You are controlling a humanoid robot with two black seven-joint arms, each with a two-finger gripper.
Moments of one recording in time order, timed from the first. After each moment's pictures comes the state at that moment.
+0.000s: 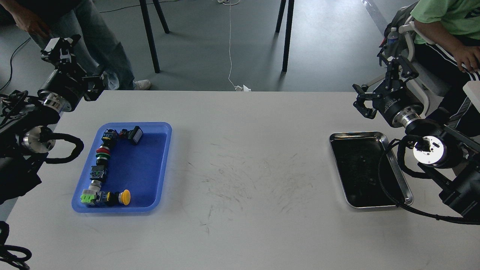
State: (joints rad) left arm -0.85 0.44 -0.48 -0.41 -0.03 -0.49 -0.44; right arm 0.66 -0.52 0.67 0.95 0.04 0.15 0.27
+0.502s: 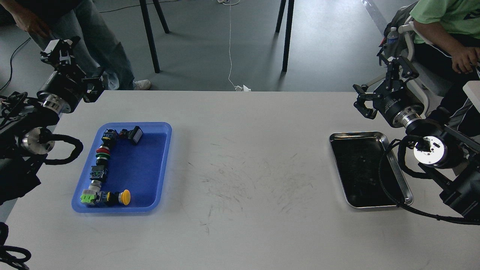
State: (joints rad) left arm -0.84 0.45 -0.48 -0.41 -0.03 -0.49 -0.44; right arm 0.66 -0.52 0.67 0.95 0.04 0.15 0.27
